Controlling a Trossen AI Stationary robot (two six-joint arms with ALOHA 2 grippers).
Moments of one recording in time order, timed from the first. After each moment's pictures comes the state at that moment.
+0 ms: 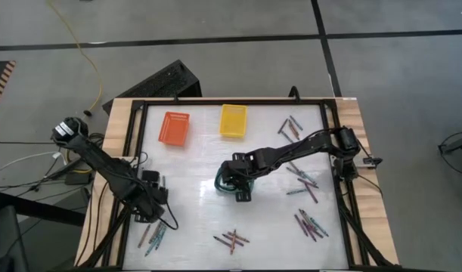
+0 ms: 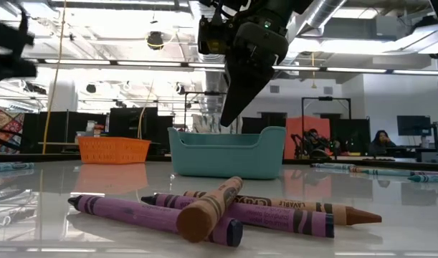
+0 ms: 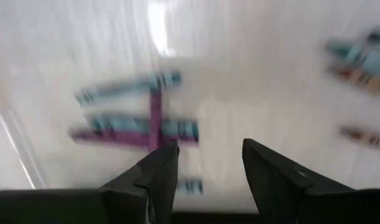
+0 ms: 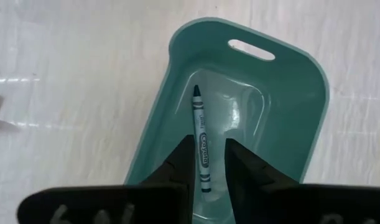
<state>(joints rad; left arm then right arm) -0.71 1.26 0.79 -1.02 -0.13 -0.63 0.15 1.80 1.46 -0.67 0.07 0.05</state>
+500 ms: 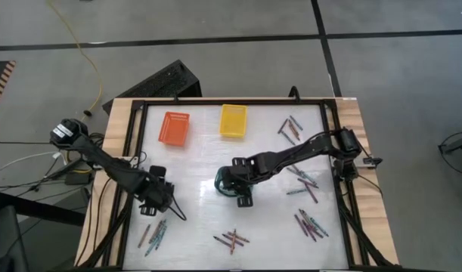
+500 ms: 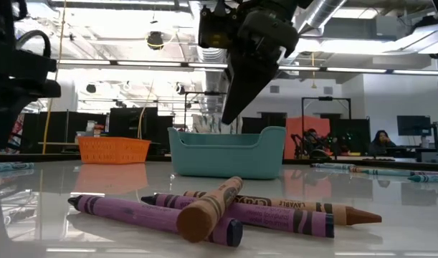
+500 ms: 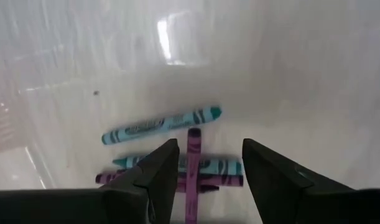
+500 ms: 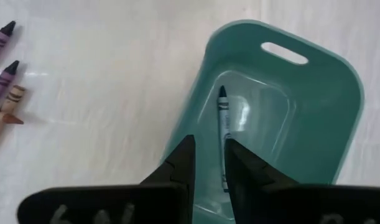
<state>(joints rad) -0.56 1.26 0.66 -0.88 -0.12 -0.43 0.19 1.80 1.46 -0.67 0.07 0.05</state>
